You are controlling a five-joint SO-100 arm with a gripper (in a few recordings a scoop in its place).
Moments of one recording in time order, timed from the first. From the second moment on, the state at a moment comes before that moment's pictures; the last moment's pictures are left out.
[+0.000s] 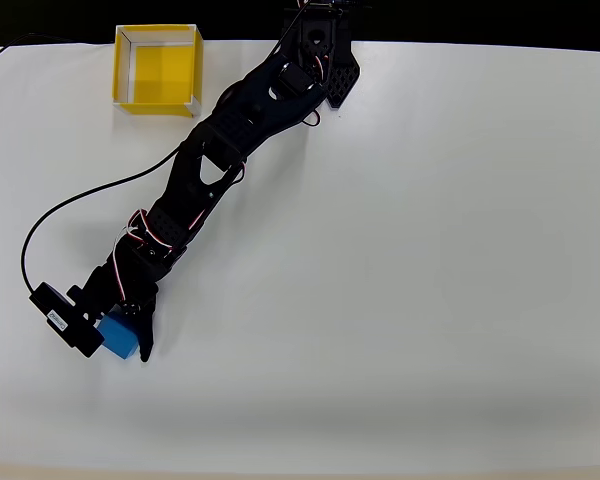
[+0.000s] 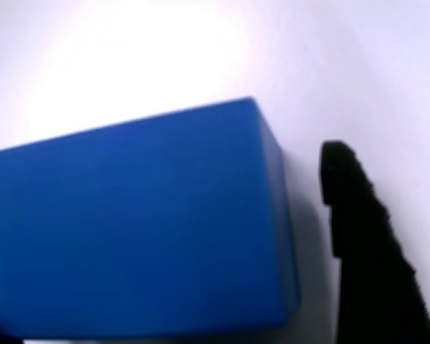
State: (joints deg) arm 37.4 35.0 68.0 -9.4 -91.8
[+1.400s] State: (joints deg) arm 36.9 35.7 70.8 -9.5 -92.5
